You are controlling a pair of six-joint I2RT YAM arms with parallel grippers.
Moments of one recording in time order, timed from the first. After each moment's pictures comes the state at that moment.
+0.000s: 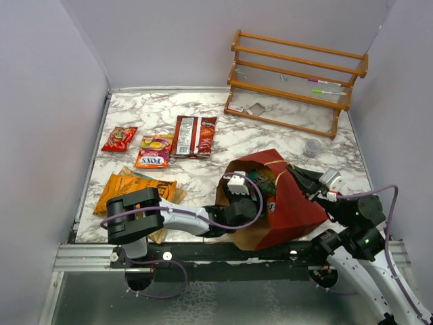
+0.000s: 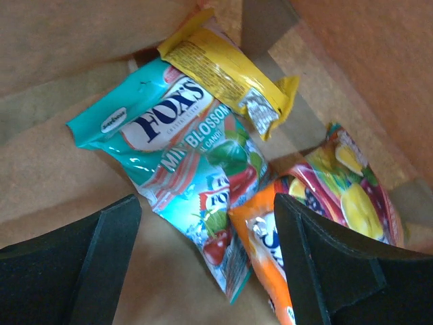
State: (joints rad) left arm -1.35 1.67 0.75 0.45 -0.76 -0.87; right arm 0.50 0.23 0.50 -0.03 -0.28 -0.30
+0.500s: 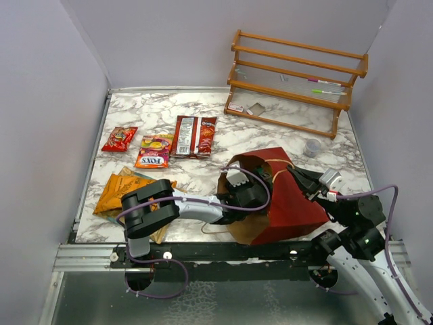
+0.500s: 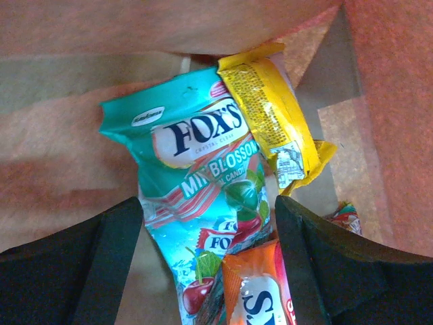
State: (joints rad) left arm -1.25 1.81 0.94 0.23 -0.73 -1.30; right arm 0.50 0.23 0.50 -0.03 -0.29 -0.30
